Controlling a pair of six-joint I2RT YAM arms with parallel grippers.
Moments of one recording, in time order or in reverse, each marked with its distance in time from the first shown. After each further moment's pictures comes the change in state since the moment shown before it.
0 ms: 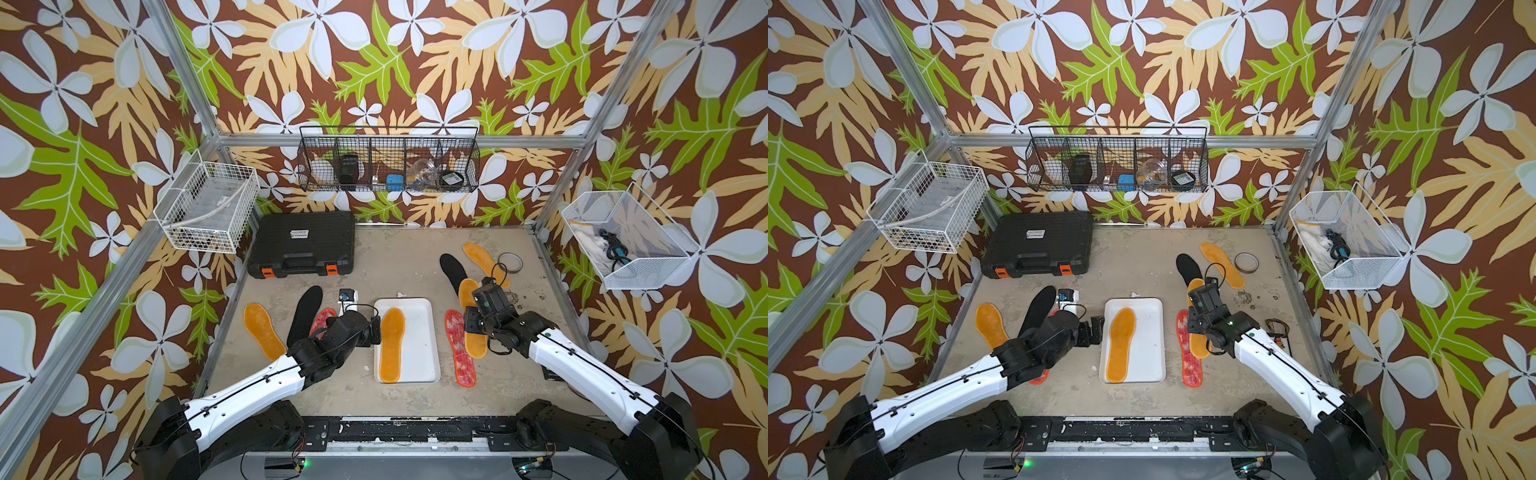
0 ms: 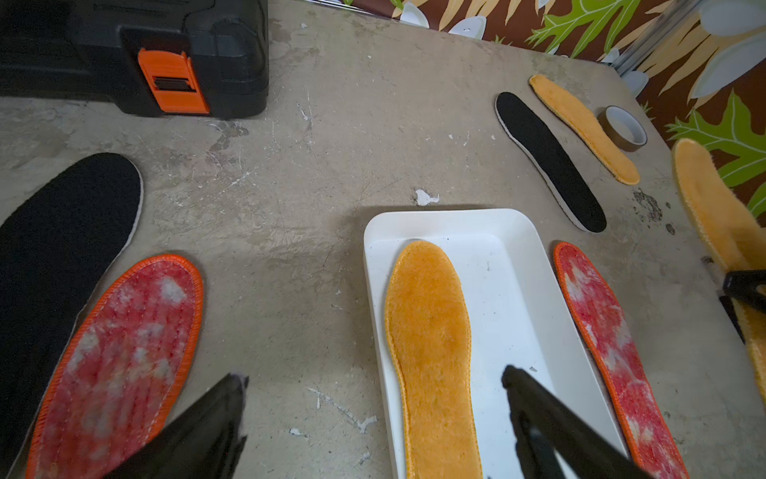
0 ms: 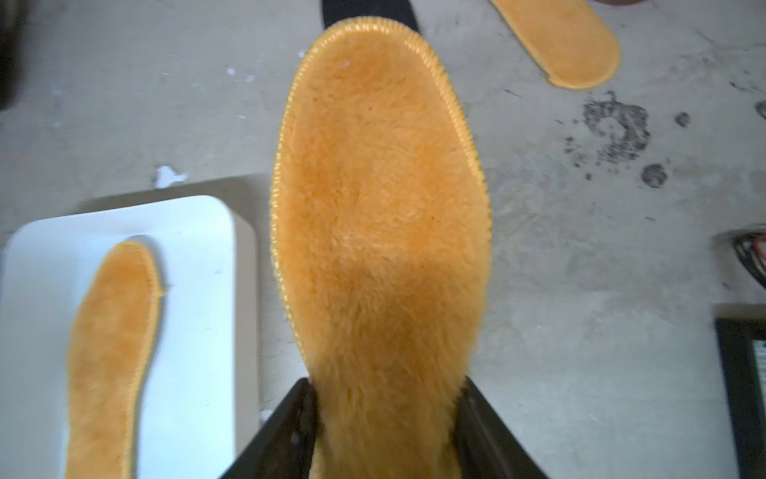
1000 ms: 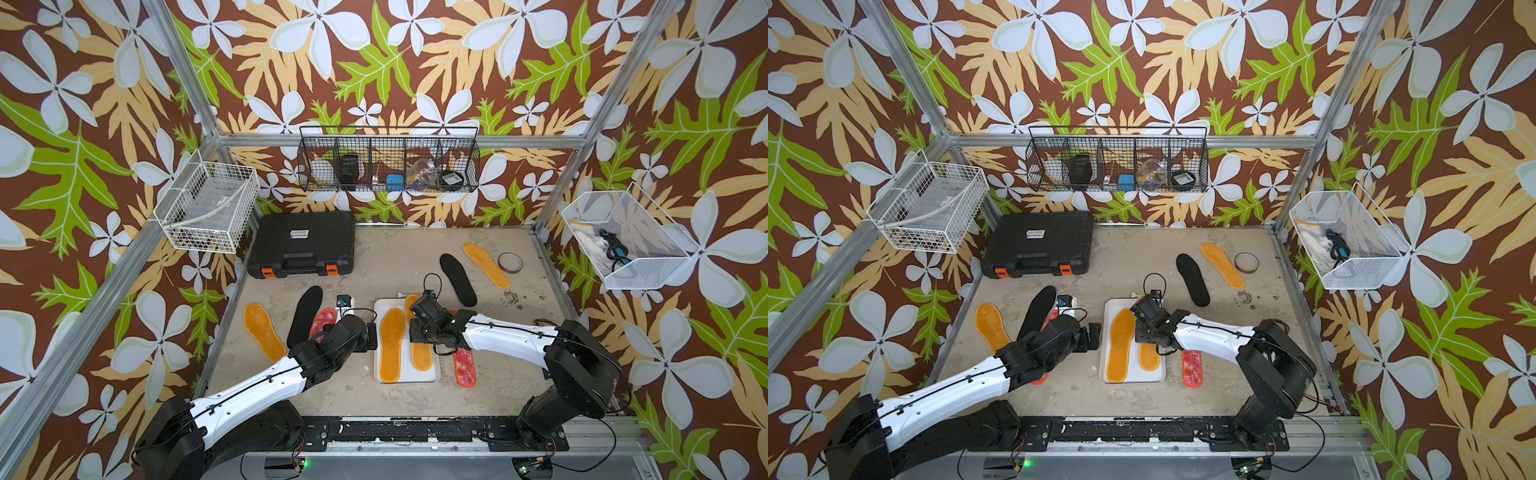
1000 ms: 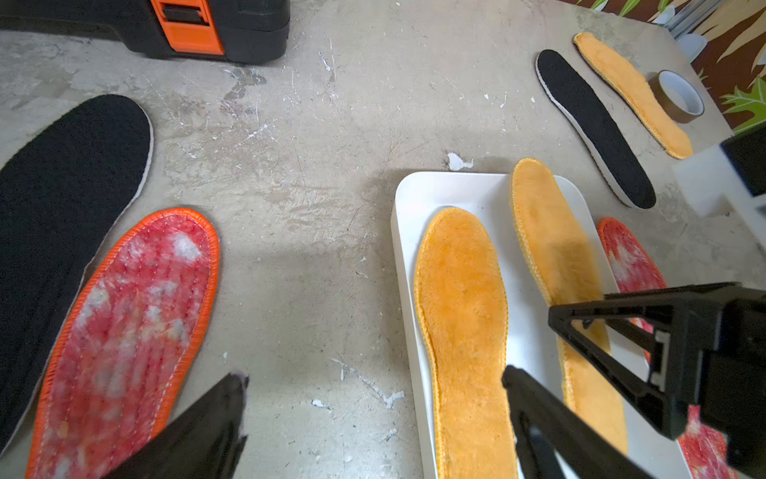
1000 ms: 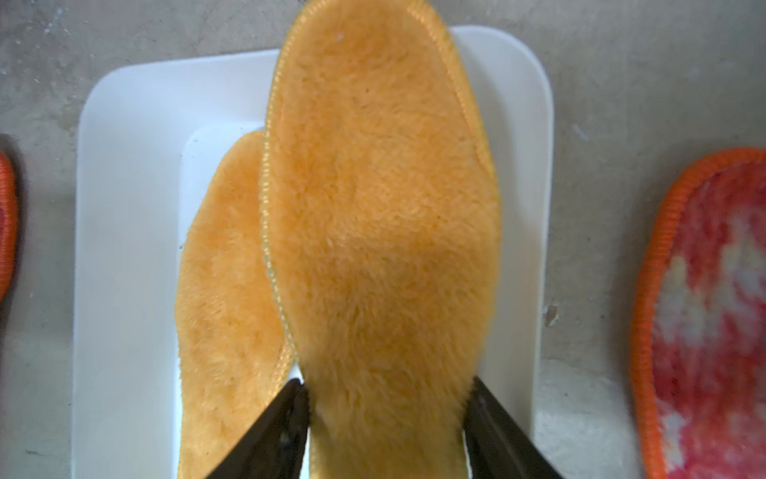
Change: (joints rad) left arm 0.021 0.011 -0.055 -0.014 0.014 -0.034; right arm 0.270 0.489 0.100 0.251 -0.076 0.215
